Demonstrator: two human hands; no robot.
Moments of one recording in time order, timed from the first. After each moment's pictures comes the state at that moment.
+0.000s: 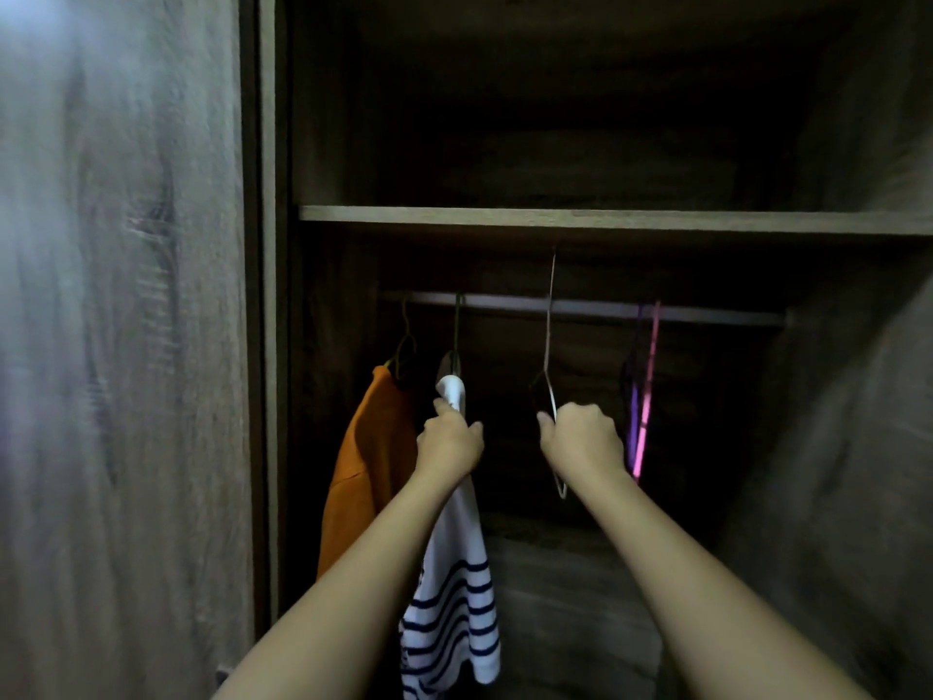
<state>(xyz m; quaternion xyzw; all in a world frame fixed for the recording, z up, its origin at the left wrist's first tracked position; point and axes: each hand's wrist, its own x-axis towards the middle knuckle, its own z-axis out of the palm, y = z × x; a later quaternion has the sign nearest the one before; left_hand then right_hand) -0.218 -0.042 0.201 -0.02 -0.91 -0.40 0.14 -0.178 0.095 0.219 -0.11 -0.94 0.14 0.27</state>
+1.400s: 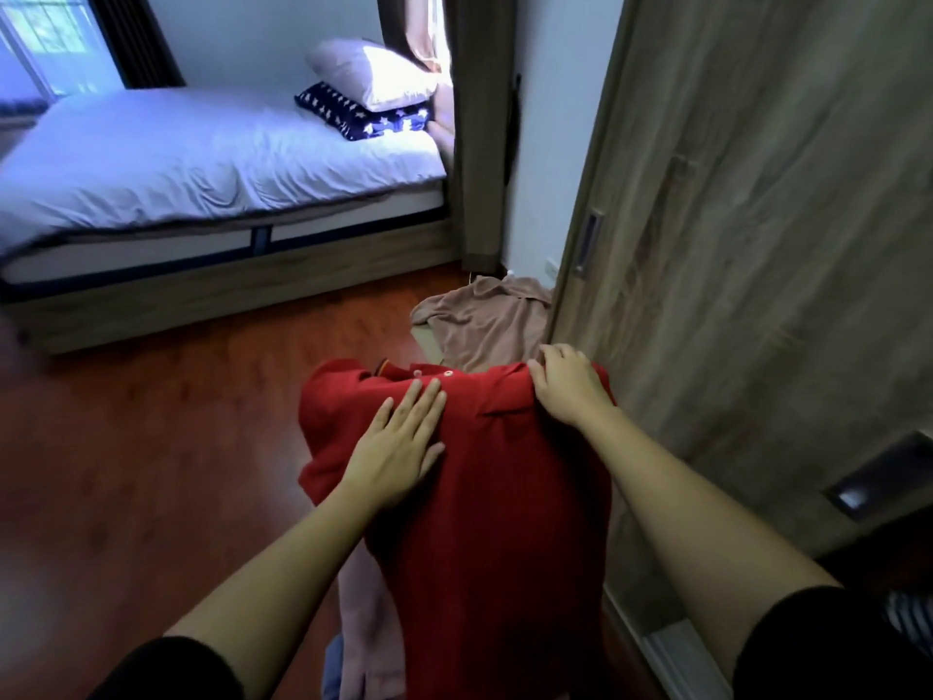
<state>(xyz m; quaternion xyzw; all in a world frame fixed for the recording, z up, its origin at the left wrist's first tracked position) 0.141 -0.653 -0.149 0.17 -0.98 0.03 0.13 -0.068 -0.525 -0.081 0.40 -0.91 0.14 -0.04</state>
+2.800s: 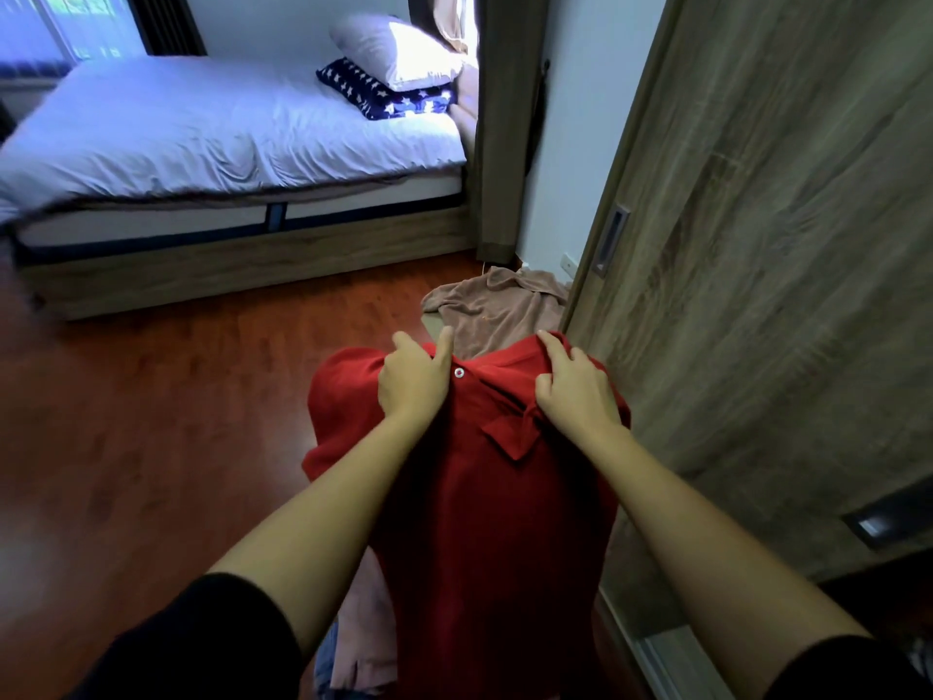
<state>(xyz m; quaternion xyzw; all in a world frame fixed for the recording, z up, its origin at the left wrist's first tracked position) 0.076 -0.653 -0.073 0.54 -0.74 -0.32 0.24 -0.052 -0.529 -0.079 0.41 -0.90 0.18 -0.01</state>
